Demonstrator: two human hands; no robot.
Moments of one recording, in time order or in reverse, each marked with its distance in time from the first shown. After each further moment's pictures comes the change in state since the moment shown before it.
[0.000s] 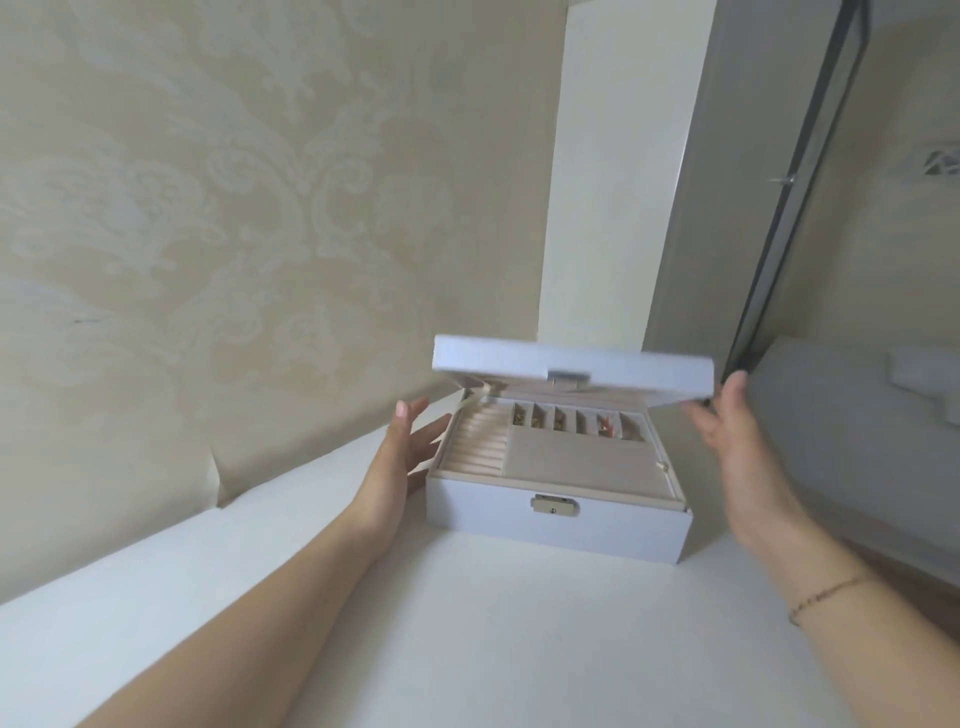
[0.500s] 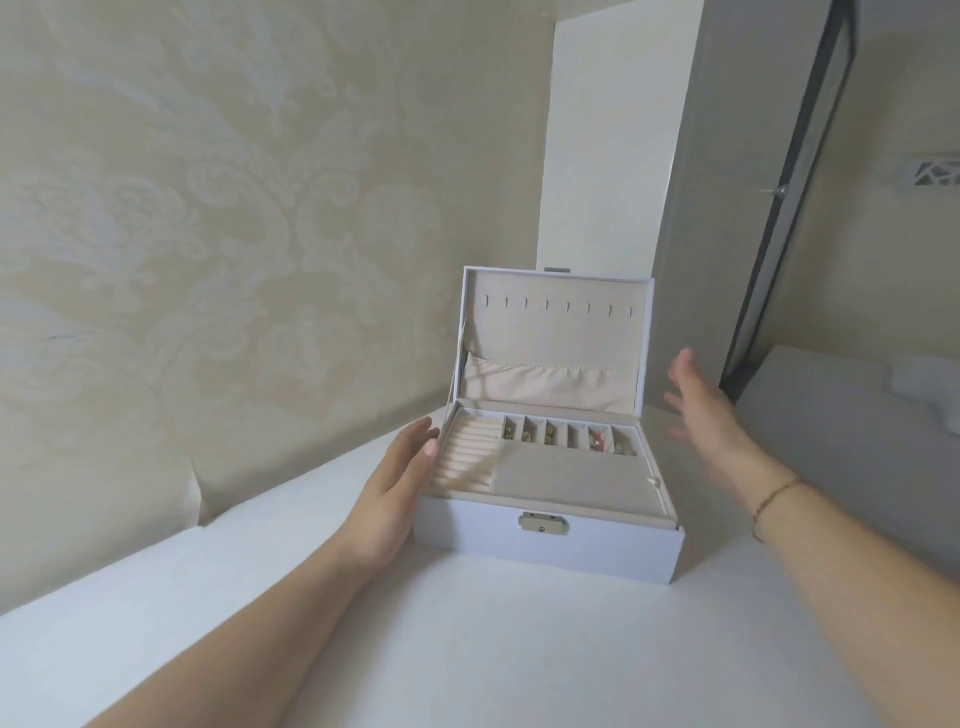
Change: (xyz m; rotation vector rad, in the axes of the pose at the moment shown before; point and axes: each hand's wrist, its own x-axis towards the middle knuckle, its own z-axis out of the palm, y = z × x) left_hand -0.004 -0.004 0.007 0.218 0.034 0.076; right_hand 0.076 -0.004 -0.006 -0.218 0.016 -0.005
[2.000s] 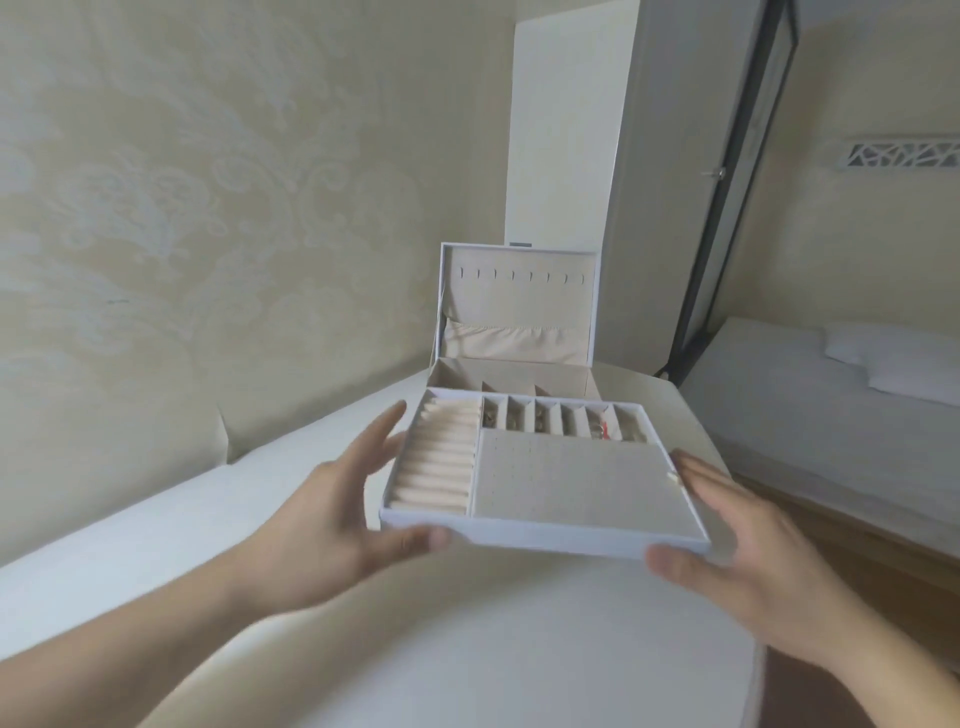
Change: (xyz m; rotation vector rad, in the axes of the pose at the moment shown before) left_hand -0.133 0.078 -0.033 0.497 -0.236 0.283; right_hand -0.240 -0.003 -0.056 -0.454 -0.208 -0.435
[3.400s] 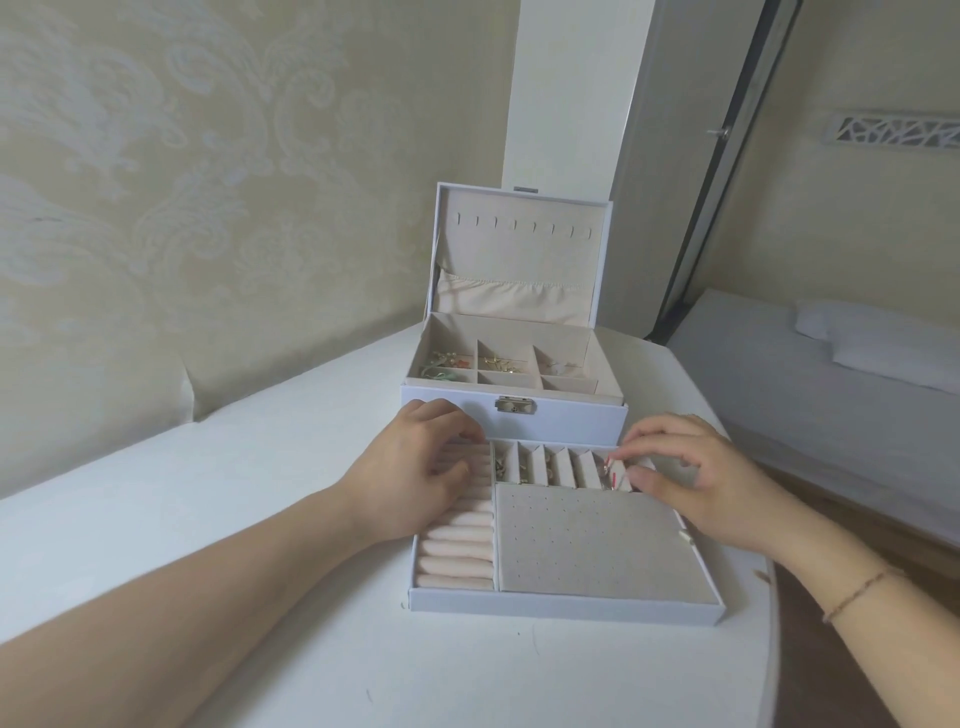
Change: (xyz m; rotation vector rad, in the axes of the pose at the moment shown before) left_hand 0.058 -0.052 0.061 0.248 -0.025 0.100; right_hand 0.050 0.052 0.027 -0.088 -0.136 -0.002
